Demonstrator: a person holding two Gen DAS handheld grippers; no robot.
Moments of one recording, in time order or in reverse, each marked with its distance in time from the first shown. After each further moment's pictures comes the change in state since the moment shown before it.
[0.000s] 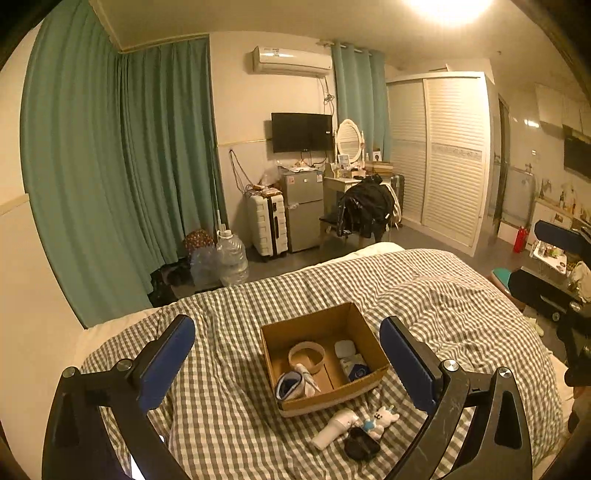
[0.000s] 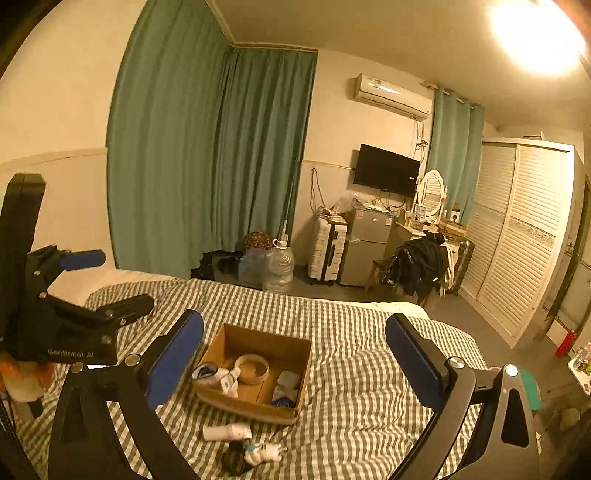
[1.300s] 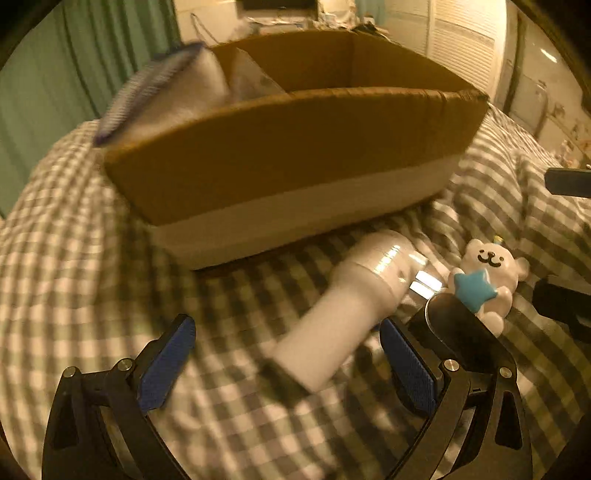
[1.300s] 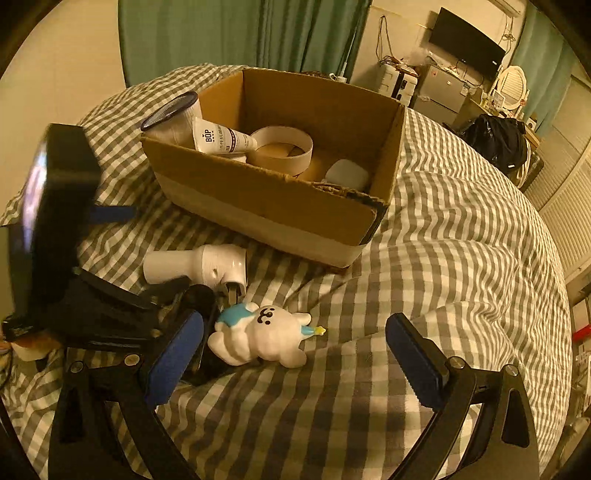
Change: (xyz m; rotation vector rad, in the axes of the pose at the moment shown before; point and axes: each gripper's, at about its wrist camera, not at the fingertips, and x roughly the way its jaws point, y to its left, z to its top) left arm 0.253 -0.058 -0.252 0.051 0.521 -0.076; right arm 0.215 0.022 -0.249 -0.127 0.602 0.191
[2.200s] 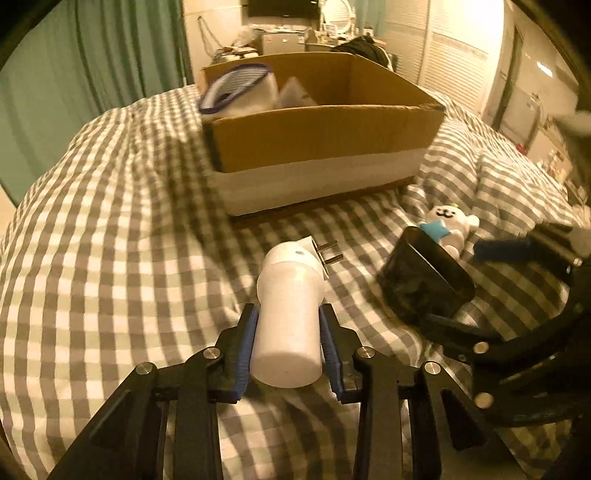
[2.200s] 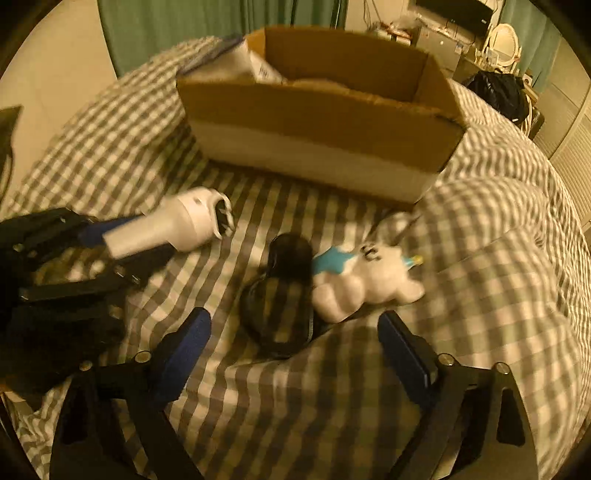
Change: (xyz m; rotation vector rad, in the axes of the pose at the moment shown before) left arm -0.076 0.035 -0.068 -0.051 -0.035 -0.037; right arm 0.022 0.066 -0.021 0.108 0.122 0.028
